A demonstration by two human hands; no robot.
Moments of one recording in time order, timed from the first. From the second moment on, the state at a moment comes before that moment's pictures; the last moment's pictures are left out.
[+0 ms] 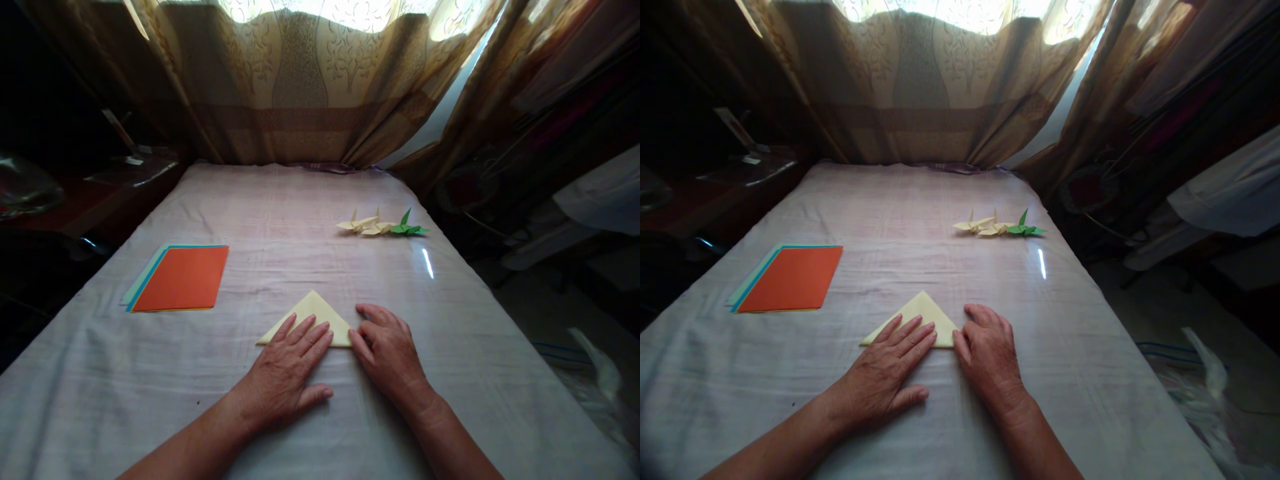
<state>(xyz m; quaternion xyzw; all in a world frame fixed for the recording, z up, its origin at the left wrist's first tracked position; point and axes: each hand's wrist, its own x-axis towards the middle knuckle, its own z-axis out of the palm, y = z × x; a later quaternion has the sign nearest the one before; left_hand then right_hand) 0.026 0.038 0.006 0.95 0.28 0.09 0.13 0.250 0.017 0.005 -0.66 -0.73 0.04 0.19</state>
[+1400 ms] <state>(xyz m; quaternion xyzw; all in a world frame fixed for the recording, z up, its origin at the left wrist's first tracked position) 0.028 0.038 0.007 0.94 0.30 0.03 0.14 0.235 0.015 -0.014 -0.66 -0.71 -0.02 0.22</state>
